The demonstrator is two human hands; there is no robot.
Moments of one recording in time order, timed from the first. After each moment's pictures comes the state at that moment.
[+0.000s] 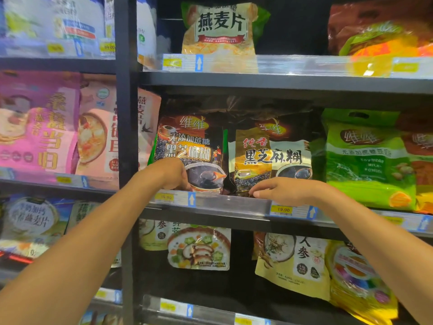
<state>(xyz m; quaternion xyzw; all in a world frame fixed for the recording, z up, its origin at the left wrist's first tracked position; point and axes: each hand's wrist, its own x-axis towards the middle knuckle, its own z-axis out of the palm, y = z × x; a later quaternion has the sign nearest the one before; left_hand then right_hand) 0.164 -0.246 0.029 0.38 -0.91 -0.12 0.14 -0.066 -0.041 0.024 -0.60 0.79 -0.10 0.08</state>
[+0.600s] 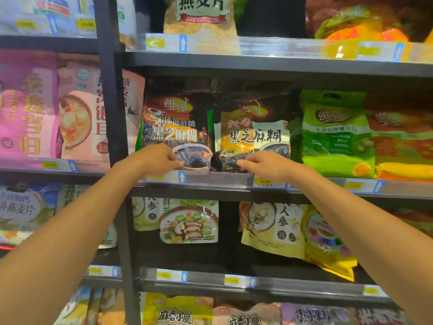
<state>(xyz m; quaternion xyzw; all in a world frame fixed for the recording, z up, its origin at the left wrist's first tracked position) 0.187 -0.230 0.016 0.32 -0.93 -0.06 0.16 -0.061 -0.028 0.009 -0.59 0.79 -0.17 -0.06</state>
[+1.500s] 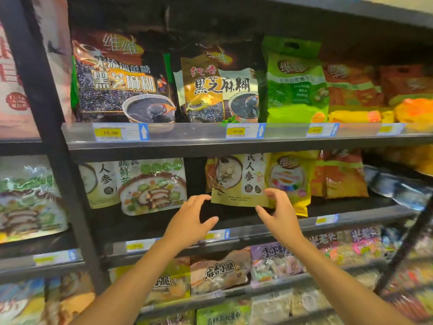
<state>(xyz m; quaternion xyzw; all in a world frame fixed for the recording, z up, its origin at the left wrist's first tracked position) 0.103 -0.136 -0.245 0.15 -0.94 -0.24 0.18 -0.059 0.084 -0.251 -0.33 0.83 -0.42 -0.14</state>
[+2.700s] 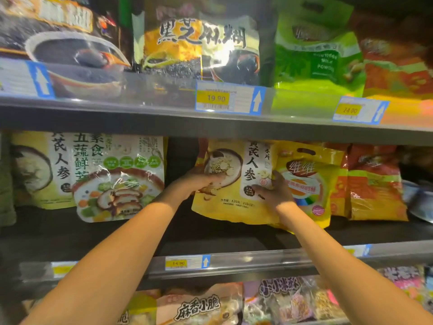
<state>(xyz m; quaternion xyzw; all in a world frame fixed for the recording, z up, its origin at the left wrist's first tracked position) -0.111 -0.194 -0.233 0.24 -0.79 -0.54 0.14 -0.253 0.001 -0.266 -0.23 0.80 -0.55 0.02</state>
